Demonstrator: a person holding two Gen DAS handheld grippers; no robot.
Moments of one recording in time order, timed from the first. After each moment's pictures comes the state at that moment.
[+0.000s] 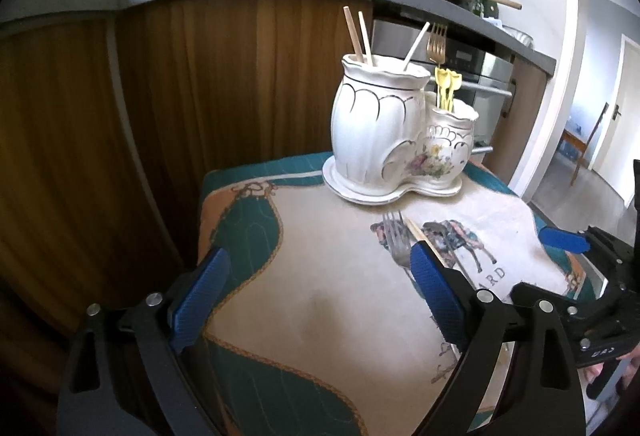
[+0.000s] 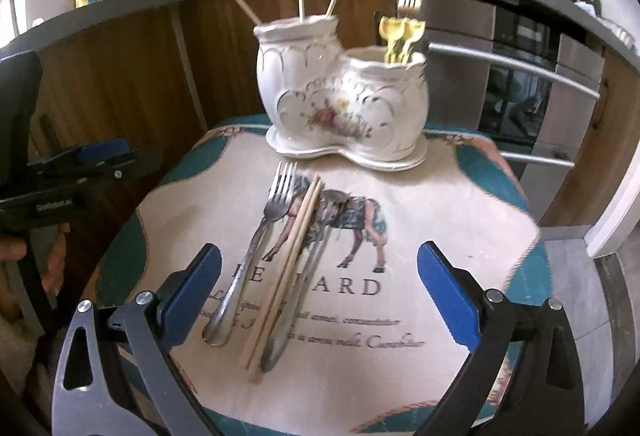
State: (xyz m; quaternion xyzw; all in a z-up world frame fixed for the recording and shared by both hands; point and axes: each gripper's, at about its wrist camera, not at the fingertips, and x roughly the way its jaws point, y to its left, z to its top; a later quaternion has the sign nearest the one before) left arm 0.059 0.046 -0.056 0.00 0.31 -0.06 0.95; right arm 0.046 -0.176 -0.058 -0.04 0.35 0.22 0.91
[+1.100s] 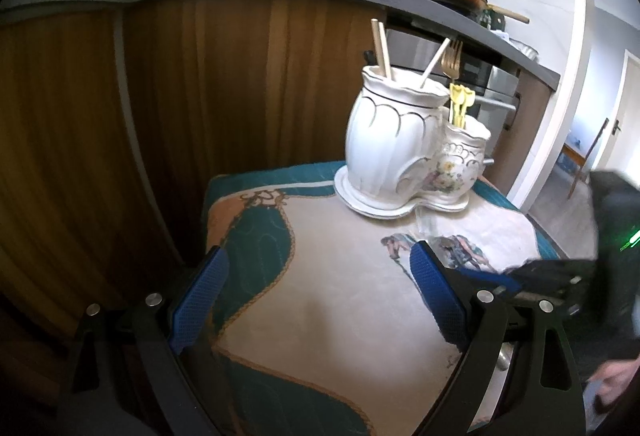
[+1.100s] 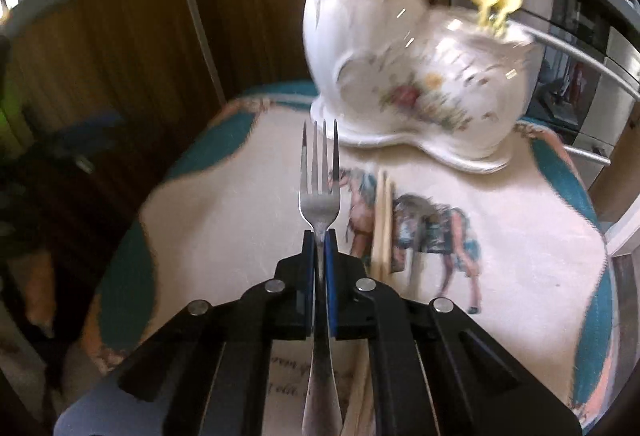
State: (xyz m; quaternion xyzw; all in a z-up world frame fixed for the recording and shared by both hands) left arm 0.070 0.061 -0.050 -0.03 0.31 -0.07 0.95; right arm 0.077 -0.129 -0.063 -0.03 0.38 0.24 0.89
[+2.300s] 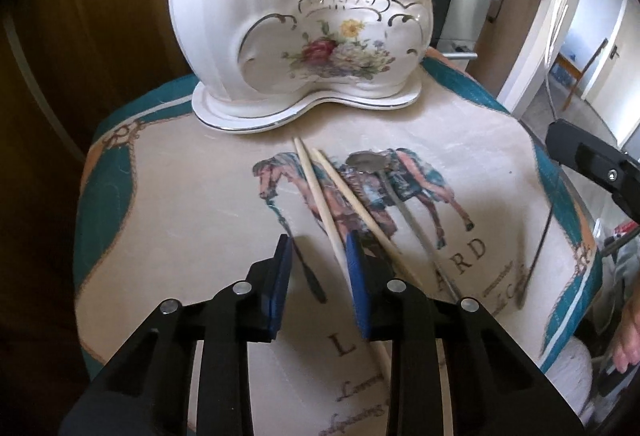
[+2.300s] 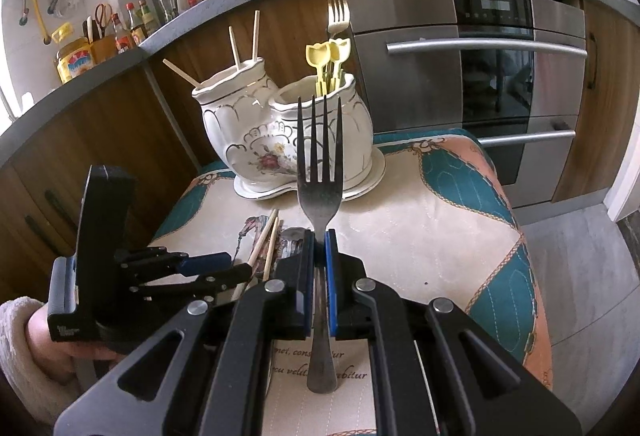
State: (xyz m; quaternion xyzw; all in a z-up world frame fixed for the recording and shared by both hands) left arm 0.127 -0.051 -0.108 0.04 0.47 -0.10 0.87; right arm 0.076 -0.241 -0.037 0.06 0.34 0.22 0.91
